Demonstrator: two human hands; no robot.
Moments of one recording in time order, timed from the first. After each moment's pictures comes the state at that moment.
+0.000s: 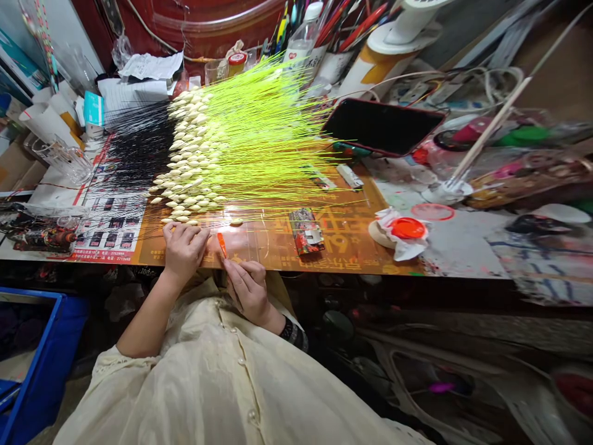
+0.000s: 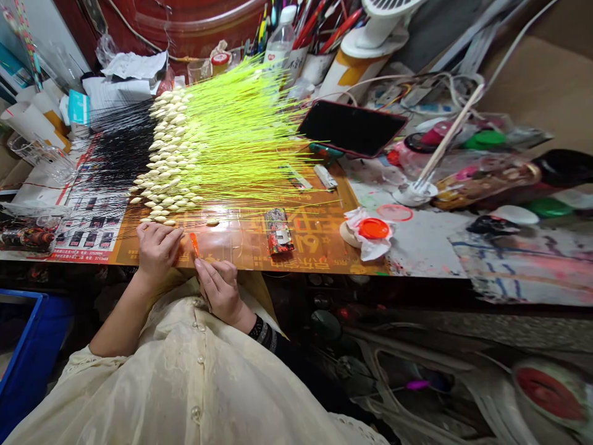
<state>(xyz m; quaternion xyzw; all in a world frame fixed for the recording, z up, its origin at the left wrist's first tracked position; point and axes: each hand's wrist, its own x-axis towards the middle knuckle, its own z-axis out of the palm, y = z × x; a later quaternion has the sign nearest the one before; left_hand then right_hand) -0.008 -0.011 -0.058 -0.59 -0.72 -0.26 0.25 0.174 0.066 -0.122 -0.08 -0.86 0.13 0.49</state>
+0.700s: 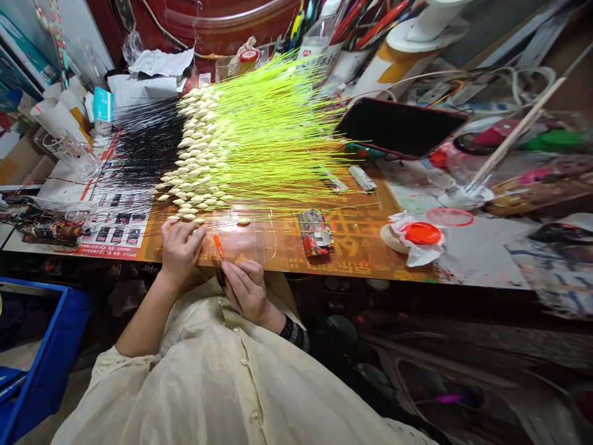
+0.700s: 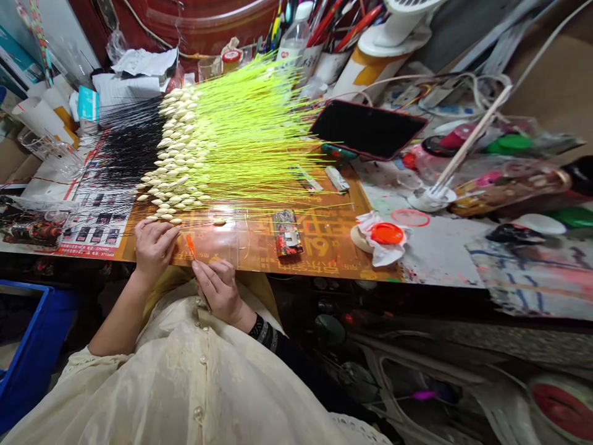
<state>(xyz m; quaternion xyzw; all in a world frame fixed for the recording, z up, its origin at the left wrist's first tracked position) -0.019 -0.030 -0.060 -0.58 -0.73 -0.26 0.26 0.169 0.061 -0.121 -0.03 -0.86 0.14 0.49</state>
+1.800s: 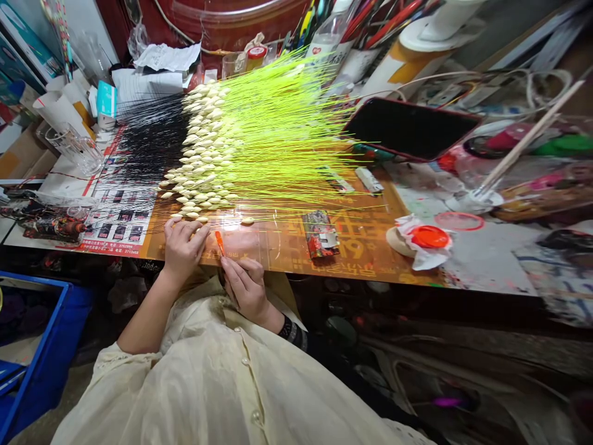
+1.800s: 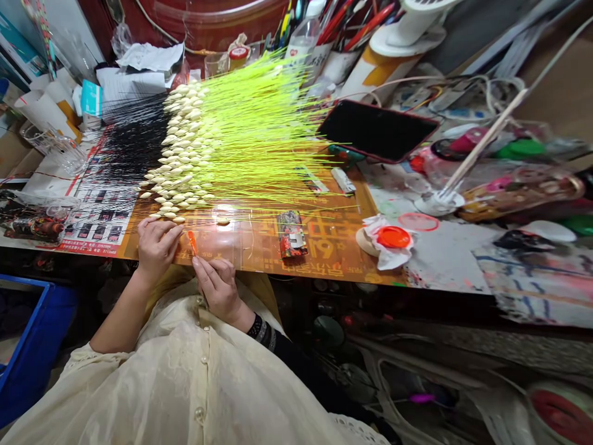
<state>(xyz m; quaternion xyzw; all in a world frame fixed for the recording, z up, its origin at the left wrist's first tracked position) -0.017 -0.031 -0.060 -0.57 -0.75 -0.27 0.22 0.164 0.056 -0.128 -0.06 -0.88 0.14 0.46</state>
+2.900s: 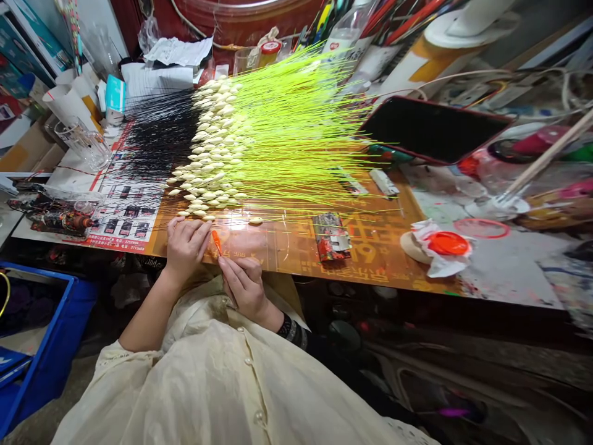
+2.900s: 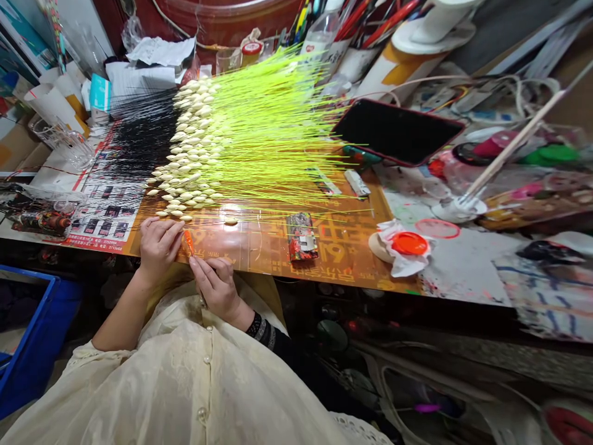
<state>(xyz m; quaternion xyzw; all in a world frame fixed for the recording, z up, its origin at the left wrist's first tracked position) -0.019 -0.040 -0.062 -0.55 -0.75 -0.26 0.24 0.153 0.050 -0.122 -0.02 -0.87 0.14 0.47</state>
